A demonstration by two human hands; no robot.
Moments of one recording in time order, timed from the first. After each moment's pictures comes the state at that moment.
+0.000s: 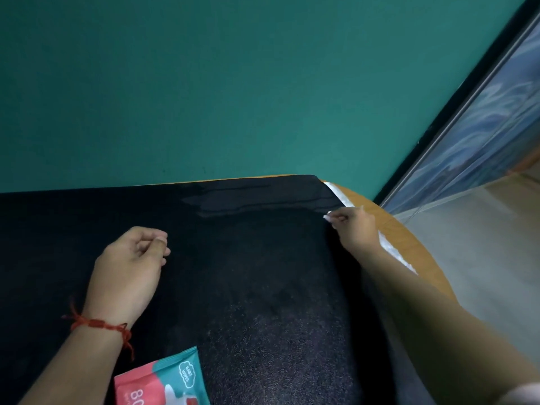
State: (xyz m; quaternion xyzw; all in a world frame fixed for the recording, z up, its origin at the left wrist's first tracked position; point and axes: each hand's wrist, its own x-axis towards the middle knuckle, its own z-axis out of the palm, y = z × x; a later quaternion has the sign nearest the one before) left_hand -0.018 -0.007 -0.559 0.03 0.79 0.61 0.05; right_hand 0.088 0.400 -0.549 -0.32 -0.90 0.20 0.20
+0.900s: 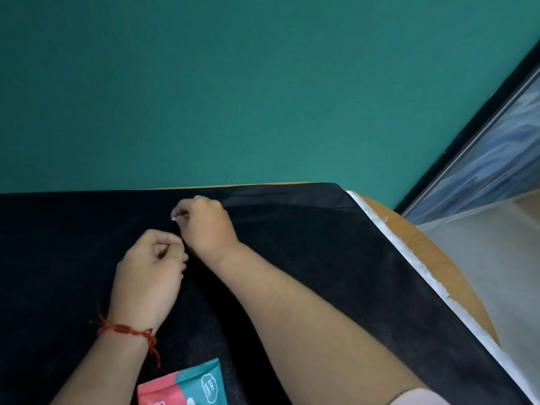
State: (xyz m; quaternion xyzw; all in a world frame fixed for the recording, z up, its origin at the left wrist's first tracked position) left_hand -0.016 -0.007 -0.552 -0.01 0.78 0.63 0.04; right_hand -0.077 0.119 -0.559 -0.05 -0.95 0.26 0.15
